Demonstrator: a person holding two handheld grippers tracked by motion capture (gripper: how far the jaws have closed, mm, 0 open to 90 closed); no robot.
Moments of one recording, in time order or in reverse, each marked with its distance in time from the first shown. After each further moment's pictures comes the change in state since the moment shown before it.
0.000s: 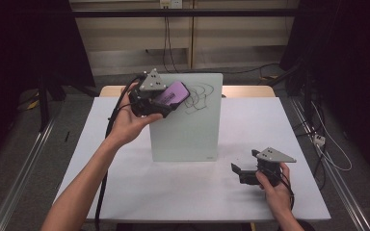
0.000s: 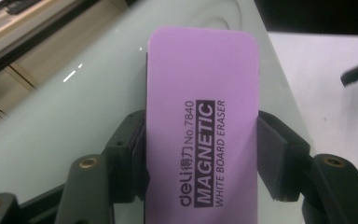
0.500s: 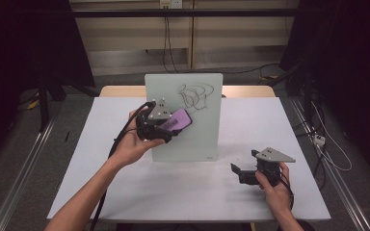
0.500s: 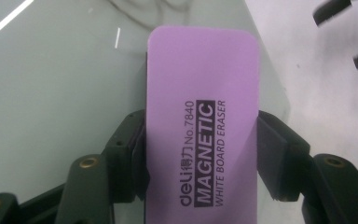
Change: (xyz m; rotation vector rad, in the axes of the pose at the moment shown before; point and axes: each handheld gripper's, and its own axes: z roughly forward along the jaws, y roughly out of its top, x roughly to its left) left arm -0.037 -0.046 0.022 0.089 -0.079 0.051; right arm 0.001 0.000 0.001 0.005 -0.001 -0.001
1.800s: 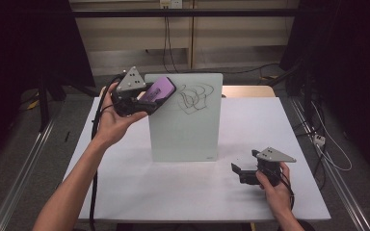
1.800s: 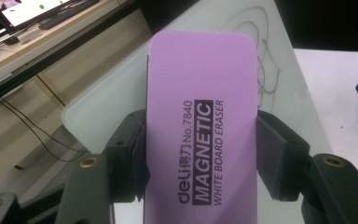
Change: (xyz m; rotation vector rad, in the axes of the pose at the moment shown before) left arm 0.048 0.016 -0.053 -0.157 0.131 -0.062; right arm -0.002 -0.001 0.000 0.000 0.001 0.005
